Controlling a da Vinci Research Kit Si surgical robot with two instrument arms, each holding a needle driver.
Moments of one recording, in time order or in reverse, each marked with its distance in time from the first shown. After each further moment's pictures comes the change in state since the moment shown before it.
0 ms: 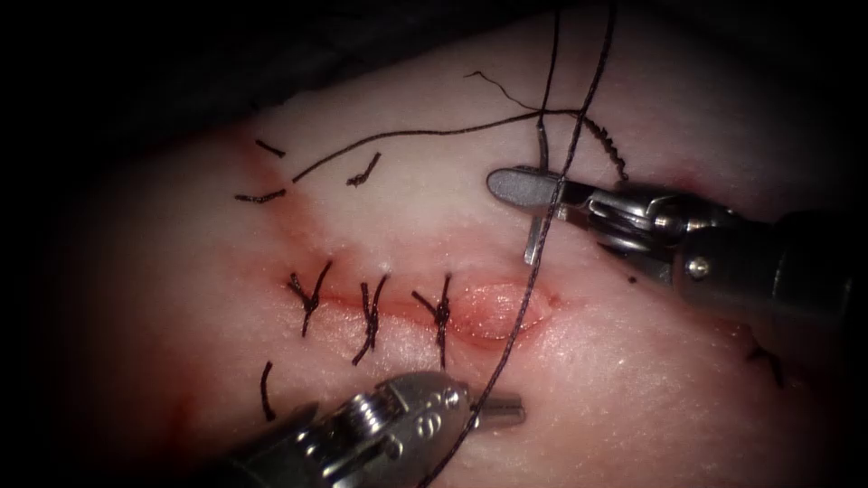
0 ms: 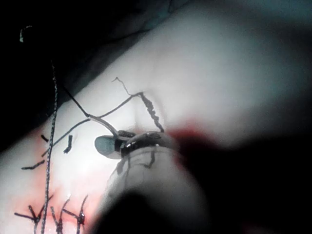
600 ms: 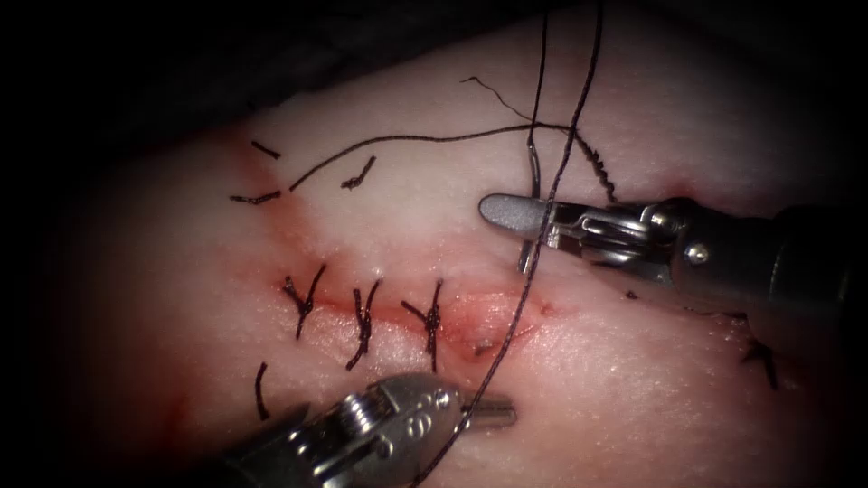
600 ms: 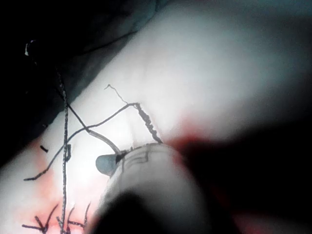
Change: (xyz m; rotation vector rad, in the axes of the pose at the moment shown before) right arm -0.007 0.000 -0.001 0.083 -0.133 0.243; left arm -0.001 -0.001 0.000 0.008 -0.008 0.005
